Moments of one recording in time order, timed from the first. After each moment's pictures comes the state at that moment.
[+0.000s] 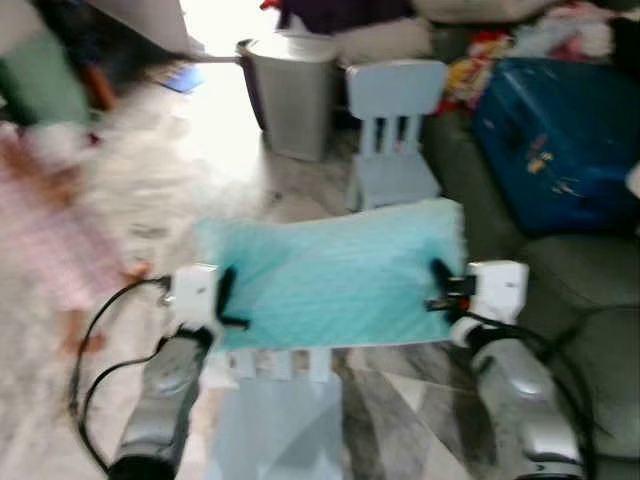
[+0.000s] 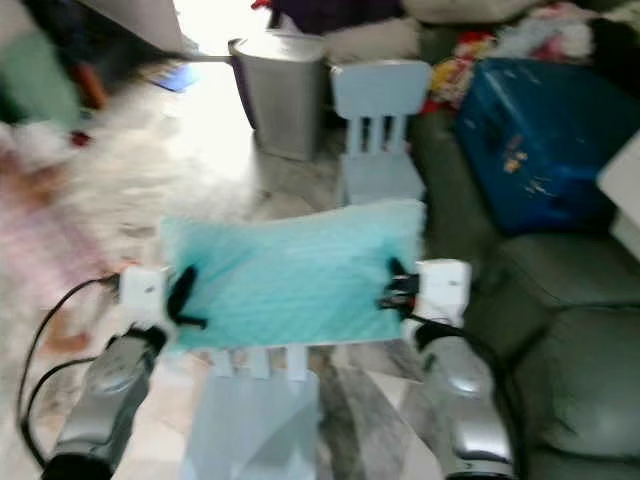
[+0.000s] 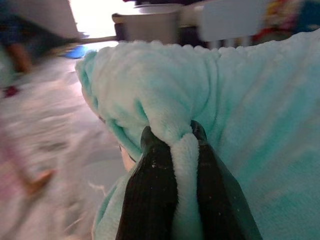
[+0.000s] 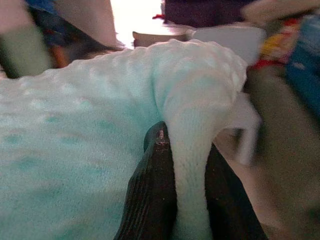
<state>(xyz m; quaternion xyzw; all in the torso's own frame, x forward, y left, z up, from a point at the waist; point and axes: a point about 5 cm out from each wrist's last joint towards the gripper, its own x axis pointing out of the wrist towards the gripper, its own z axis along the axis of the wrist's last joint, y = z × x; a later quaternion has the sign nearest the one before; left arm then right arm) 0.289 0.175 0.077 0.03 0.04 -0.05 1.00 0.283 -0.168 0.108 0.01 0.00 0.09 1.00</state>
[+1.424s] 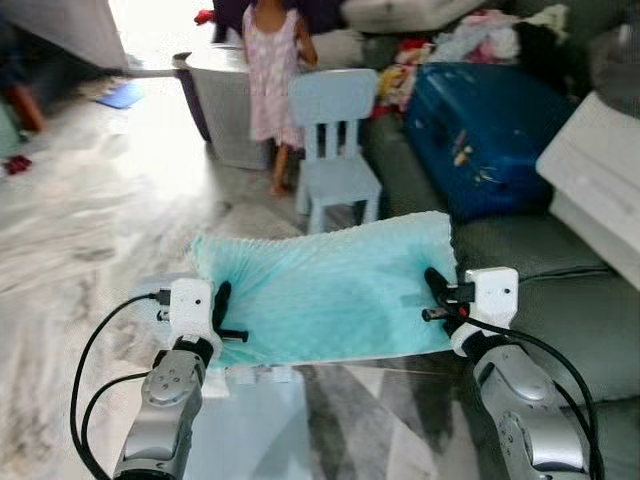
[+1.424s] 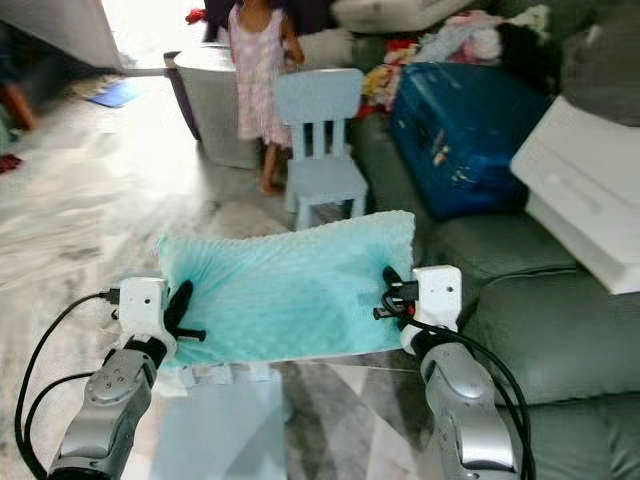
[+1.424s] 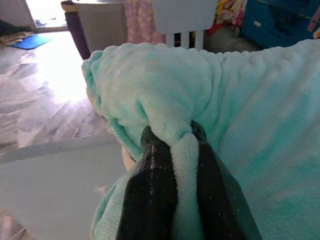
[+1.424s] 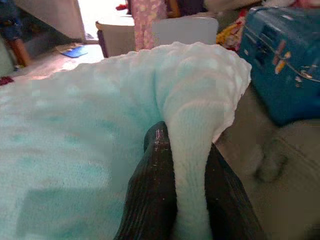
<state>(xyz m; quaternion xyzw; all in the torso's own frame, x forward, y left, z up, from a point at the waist) 0.280 0.168 0.068 0.01 0.07 -0.04 1.00 0.275 -0.174 0.103 0.01 0.03 0.10 0.99</state>
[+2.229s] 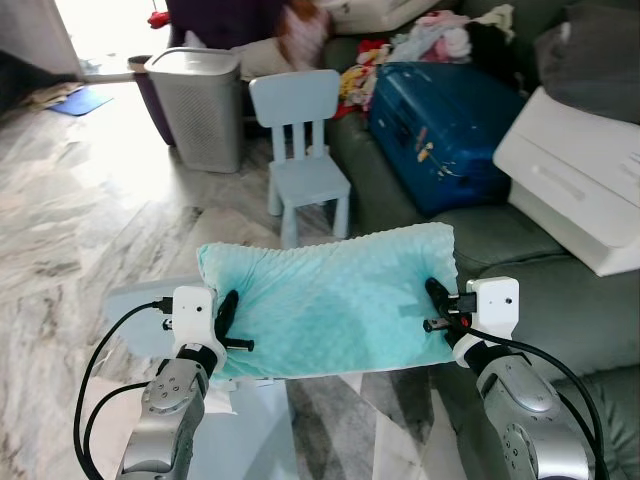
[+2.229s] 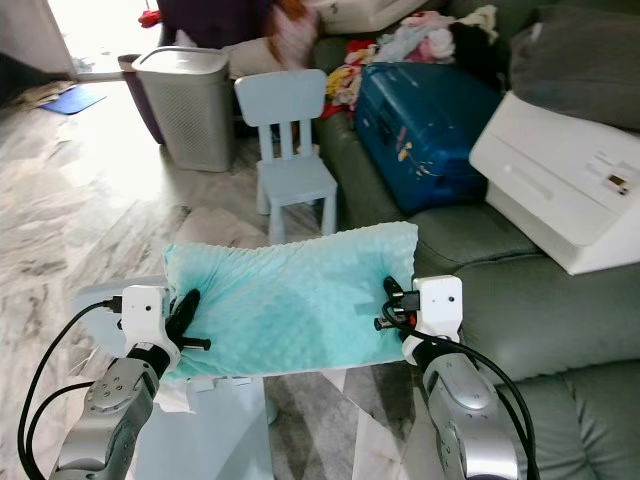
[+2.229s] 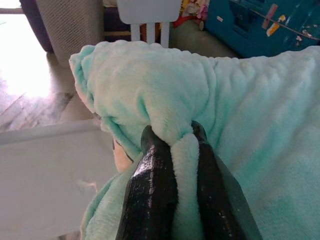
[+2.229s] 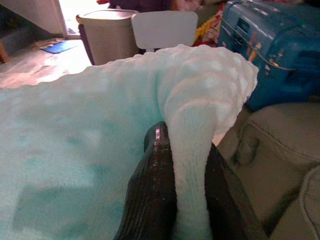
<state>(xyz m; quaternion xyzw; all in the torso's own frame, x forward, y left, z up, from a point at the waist) 0.270 0.163 0.065 -0.03 0.09 -0.07 0.99 0.266 -0.173 0.101 0.01 0.04 0.11 0.99</state>
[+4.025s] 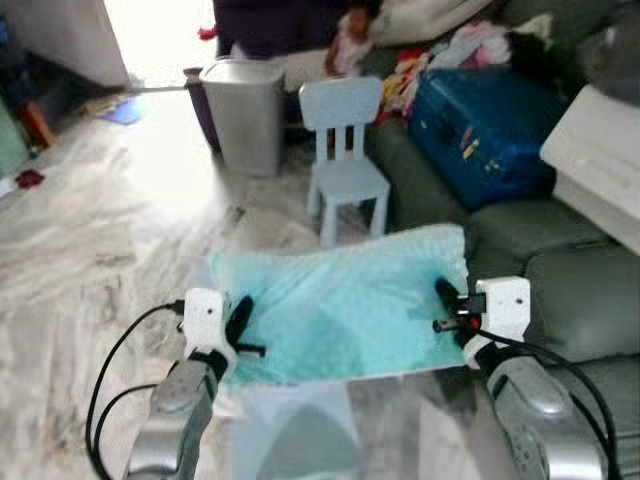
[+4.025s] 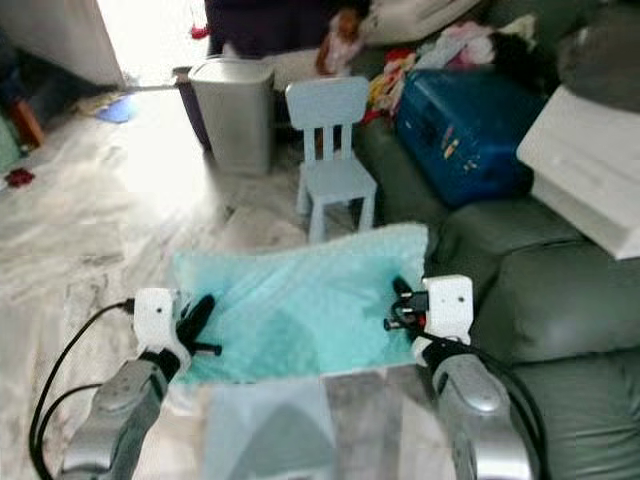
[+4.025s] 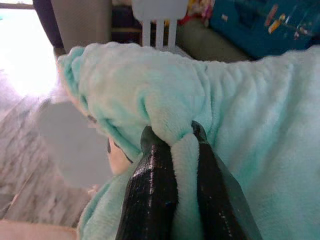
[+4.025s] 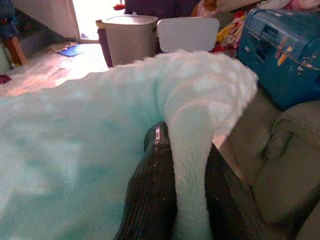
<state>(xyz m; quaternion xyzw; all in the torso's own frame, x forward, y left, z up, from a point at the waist) 0.271 0.149 0.067 -0.05 0.10 -0.10 0.99 0.263 -0.181 0.102 0.00 0.05 0.10 0.99</state>
